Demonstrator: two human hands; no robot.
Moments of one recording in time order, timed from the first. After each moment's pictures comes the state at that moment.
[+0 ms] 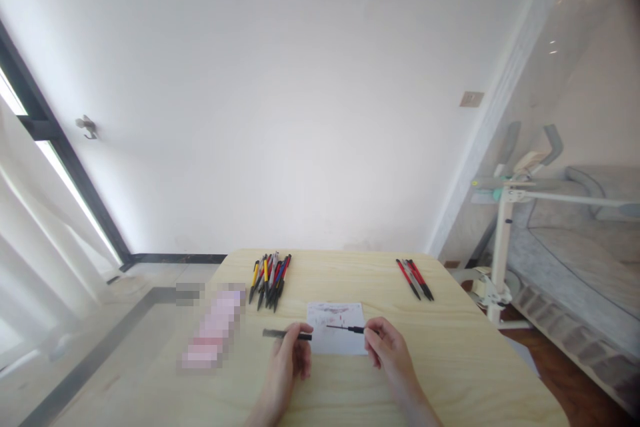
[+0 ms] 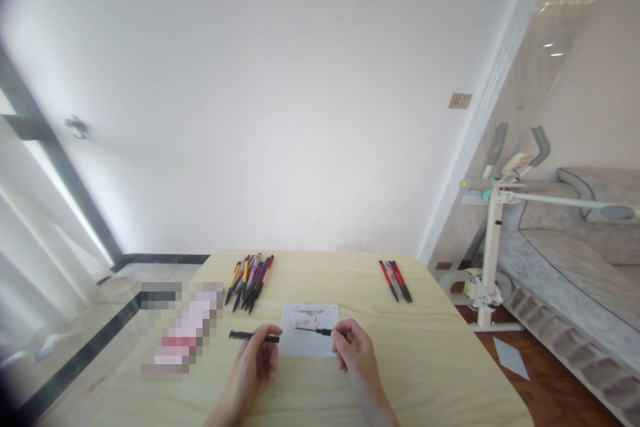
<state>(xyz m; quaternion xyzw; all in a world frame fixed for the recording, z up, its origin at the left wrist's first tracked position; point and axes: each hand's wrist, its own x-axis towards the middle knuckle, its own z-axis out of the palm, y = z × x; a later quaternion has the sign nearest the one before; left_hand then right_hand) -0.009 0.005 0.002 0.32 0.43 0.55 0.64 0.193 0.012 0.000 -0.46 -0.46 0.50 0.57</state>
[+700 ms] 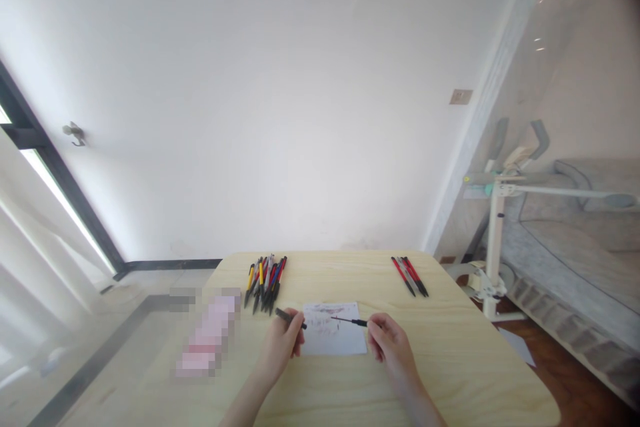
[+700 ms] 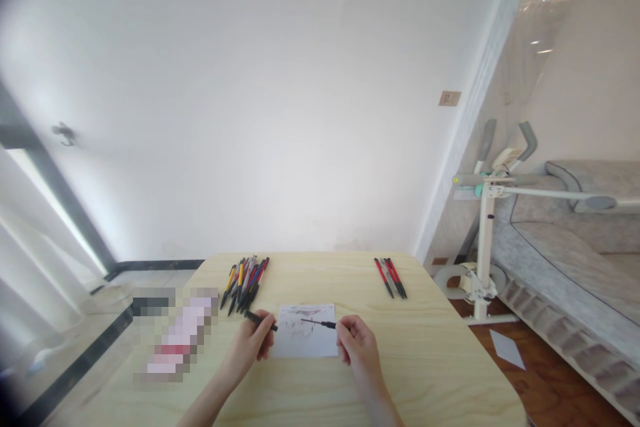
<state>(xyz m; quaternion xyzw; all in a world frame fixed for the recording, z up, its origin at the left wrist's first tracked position) -0.018 0.040 0.015 0.50 0.53 0.47 0.50 0.206 0.020 -0.007 -0.47 -0.42 0.49 0.60</state>
